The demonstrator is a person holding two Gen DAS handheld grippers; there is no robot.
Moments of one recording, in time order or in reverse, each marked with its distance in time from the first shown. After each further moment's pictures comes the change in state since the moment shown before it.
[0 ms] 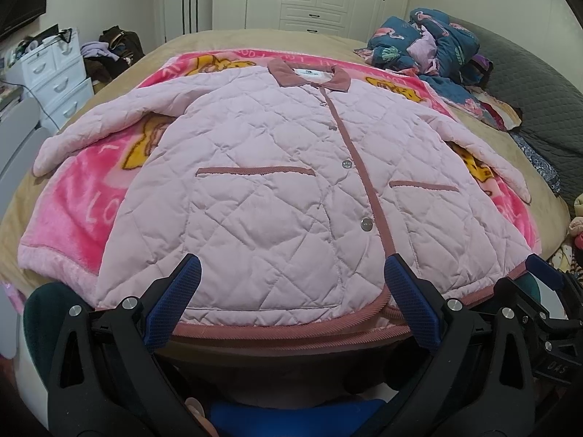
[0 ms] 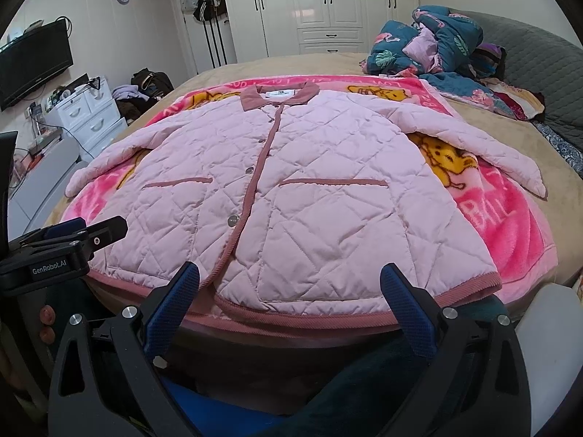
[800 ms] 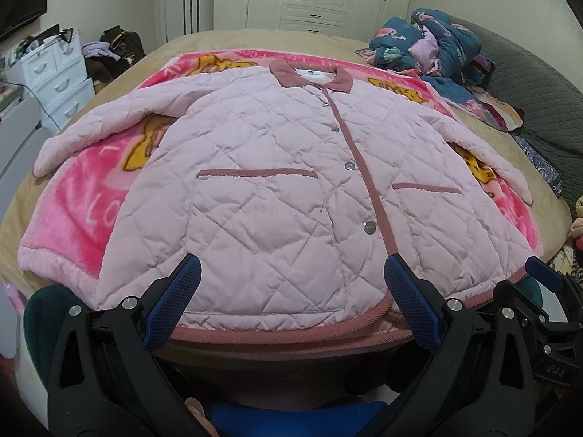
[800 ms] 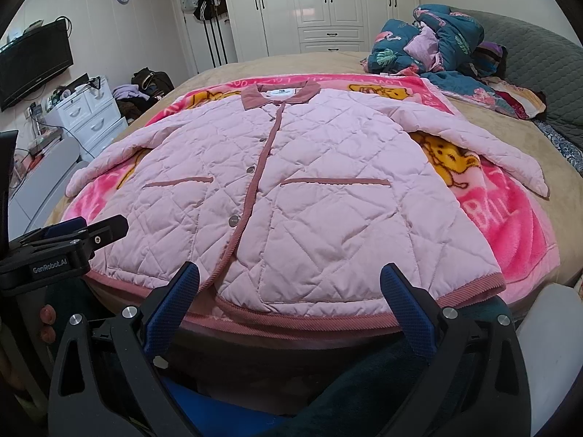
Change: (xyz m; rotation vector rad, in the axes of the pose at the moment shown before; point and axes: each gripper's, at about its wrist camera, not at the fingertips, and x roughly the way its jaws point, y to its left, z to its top) left arm 0.003 0.008 0.006 -0.003 0.003 0.004; right arm 0.004 -0.001 -0.001 0.001 0.005 0.007
